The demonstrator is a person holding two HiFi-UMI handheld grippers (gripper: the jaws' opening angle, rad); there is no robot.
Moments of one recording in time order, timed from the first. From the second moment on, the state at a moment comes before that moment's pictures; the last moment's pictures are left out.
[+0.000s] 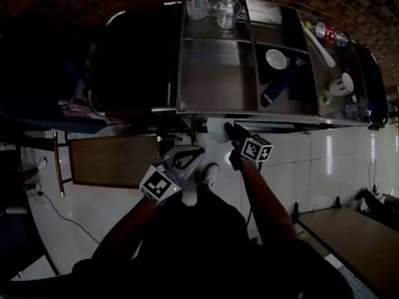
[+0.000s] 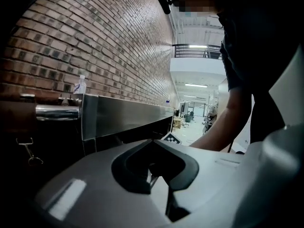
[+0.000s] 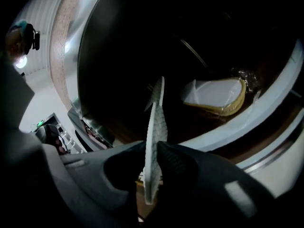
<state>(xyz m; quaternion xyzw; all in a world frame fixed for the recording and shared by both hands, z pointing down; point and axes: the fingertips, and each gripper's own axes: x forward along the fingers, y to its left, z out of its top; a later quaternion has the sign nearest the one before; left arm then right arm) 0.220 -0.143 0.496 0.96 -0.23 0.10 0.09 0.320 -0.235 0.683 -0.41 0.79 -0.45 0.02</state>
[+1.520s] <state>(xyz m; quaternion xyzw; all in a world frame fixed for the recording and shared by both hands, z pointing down) 0.215 -0.140 0.513 0.94 -0.29 0.11 0.13 0.331 -0.330 0.695 -0.51 0.82 -0.25 -0.08</state>
